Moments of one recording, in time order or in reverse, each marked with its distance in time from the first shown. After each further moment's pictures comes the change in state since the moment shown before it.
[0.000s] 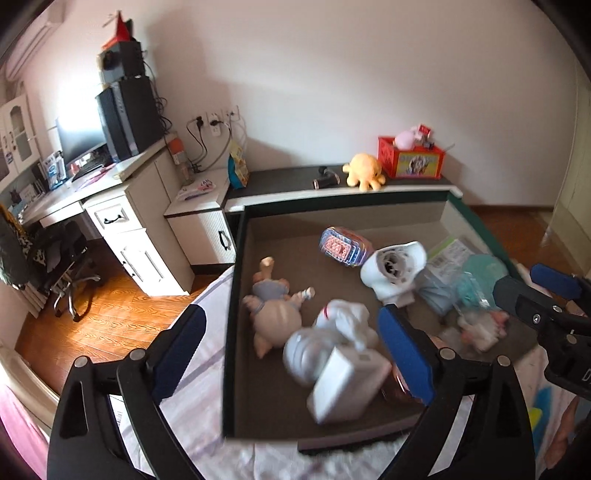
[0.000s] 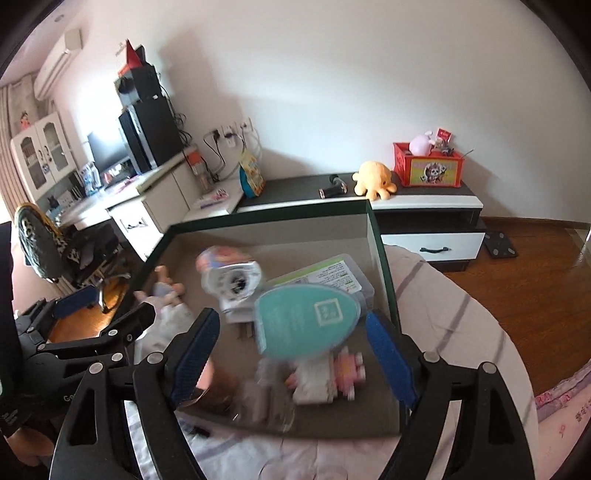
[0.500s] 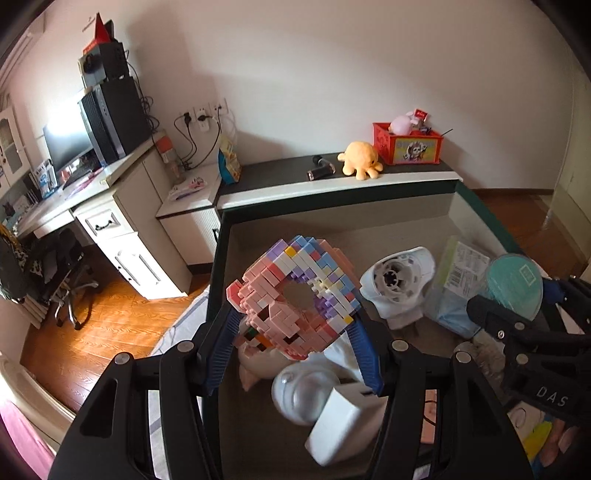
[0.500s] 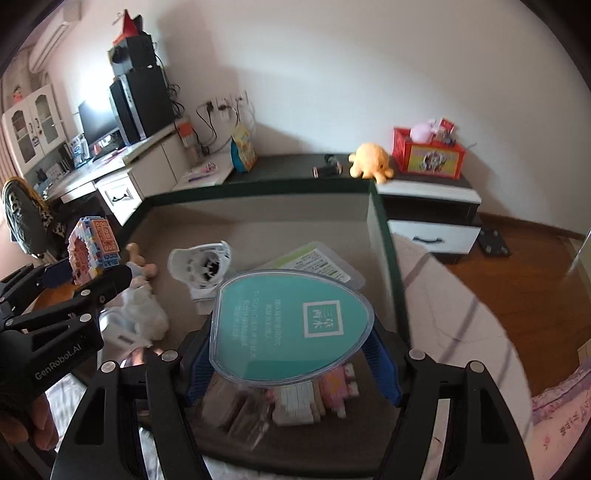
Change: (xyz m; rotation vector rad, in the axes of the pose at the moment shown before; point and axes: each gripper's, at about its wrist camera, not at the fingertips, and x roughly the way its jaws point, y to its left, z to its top) left arm 0.058 -0.015 0.020 0.061 0.073 0.004; right arm 0.058 -0.006 0.006 -0.048 0.116 -0.051
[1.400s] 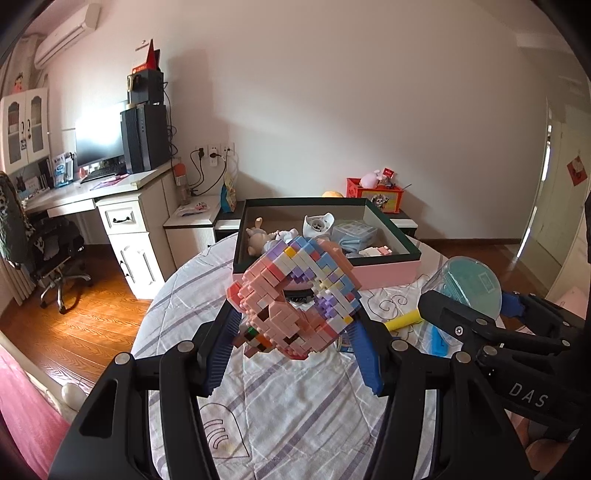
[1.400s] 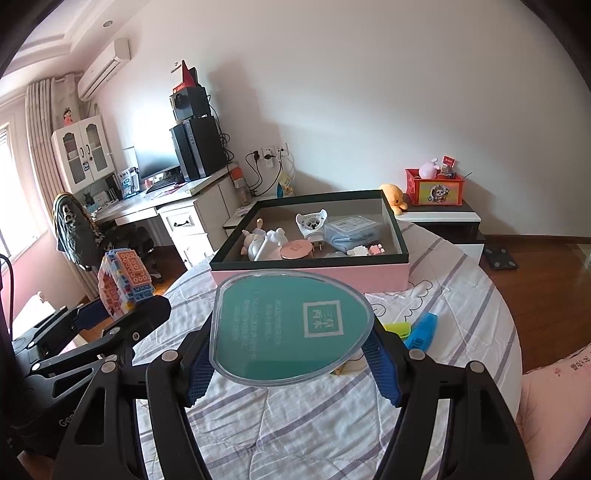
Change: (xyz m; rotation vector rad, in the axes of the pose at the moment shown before) left arm -0.239 -0.003 -0.171 -0.107 -0.247 -0.092; right arm -0.208 0.063 -0.150 -0.009 -0.235 0.105
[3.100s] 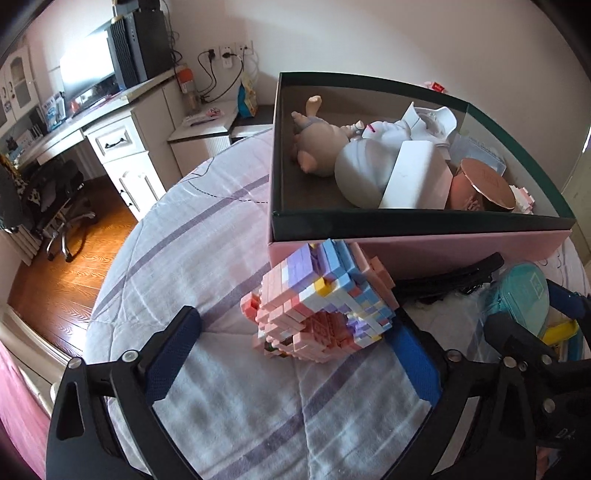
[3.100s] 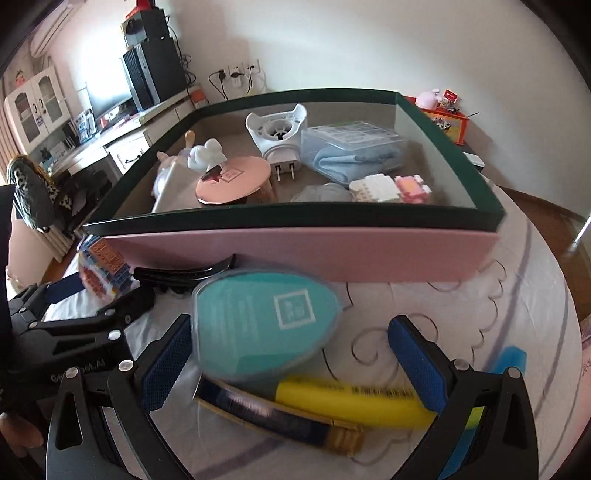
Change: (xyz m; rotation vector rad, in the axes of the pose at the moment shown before) left arm 0.219 0.061 -0.005 -0.029 0.395 0.074; right arm 0.181 -0.027 0.000 0.002 0.319 -0.113
